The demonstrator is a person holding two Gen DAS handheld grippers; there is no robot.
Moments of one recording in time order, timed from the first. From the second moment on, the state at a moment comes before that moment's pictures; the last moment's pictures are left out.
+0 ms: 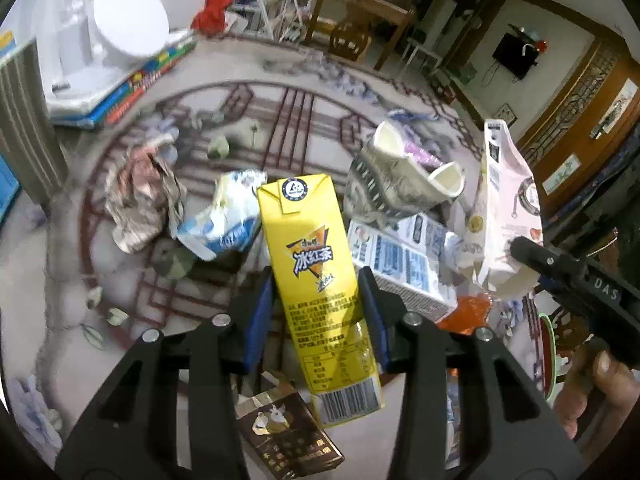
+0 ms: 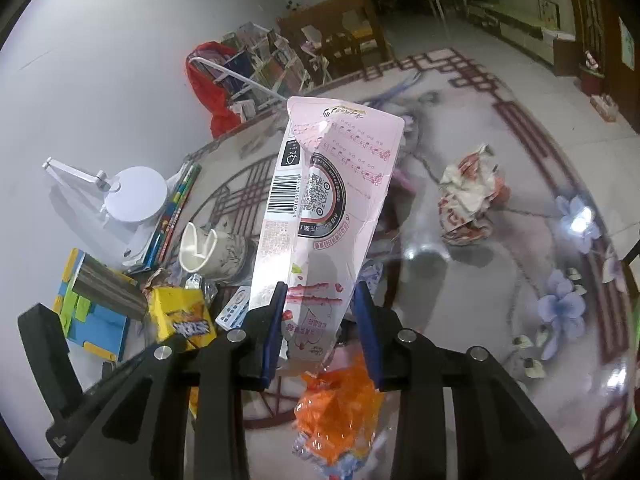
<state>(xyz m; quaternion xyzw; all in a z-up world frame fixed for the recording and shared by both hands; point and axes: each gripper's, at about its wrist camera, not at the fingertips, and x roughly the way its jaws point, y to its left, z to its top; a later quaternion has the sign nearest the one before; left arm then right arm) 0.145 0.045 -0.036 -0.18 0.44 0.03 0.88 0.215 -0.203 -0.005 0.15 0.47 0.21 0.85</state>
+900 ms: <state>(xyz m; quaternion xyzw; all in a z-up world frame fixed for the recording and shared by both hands) 0.086 -0.032 0.039 -0.04 0.37 -0.06 0.93 0.115 -0.295 0.057 0.14 0.40 0.18 0.89</state>
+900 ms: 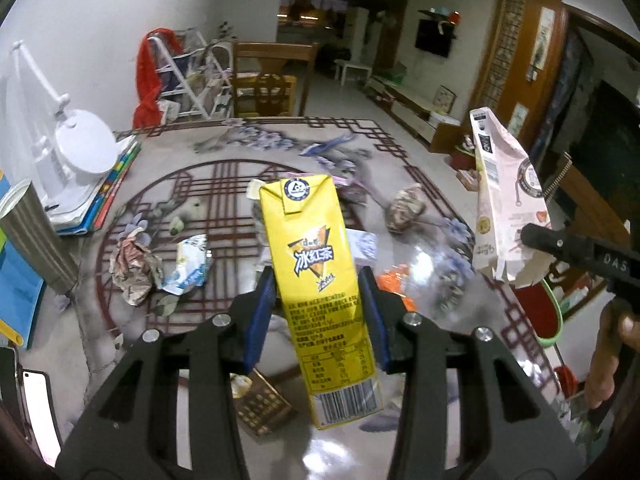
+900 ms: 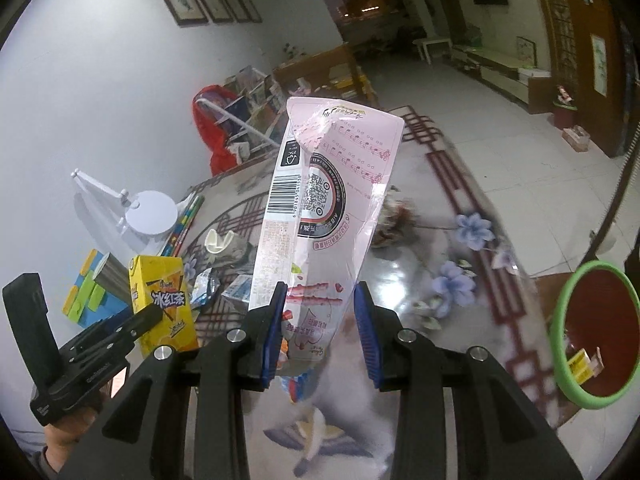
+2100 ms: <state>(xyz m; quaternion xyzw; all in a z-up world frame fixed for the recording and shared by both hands) 0.125 -0.343 0.025 0.00 0.40 -0.34 0.85 0.047 -0.581 0.008 0.22 0.39 -0.04 0.89</state>
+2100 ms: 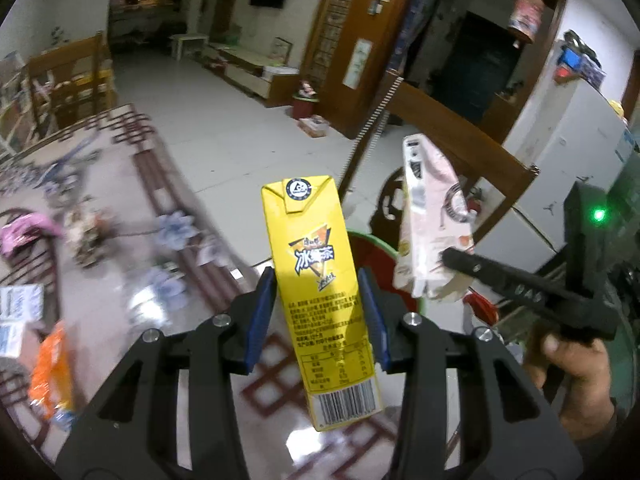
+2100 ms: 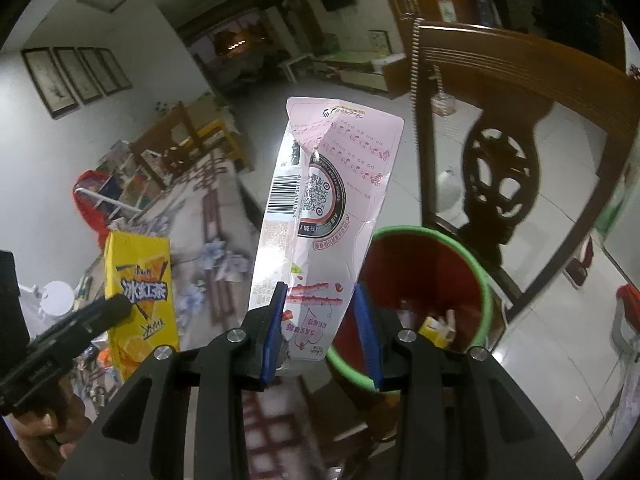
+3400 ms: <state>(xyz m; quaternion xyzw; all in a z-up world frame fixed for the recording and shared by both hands) 0.162 -0.423 0.002 0.02 0.42 -0.33 0.85 0.038 -0.633 -0.046 0.22 0.41 -0.09 0.88</state>
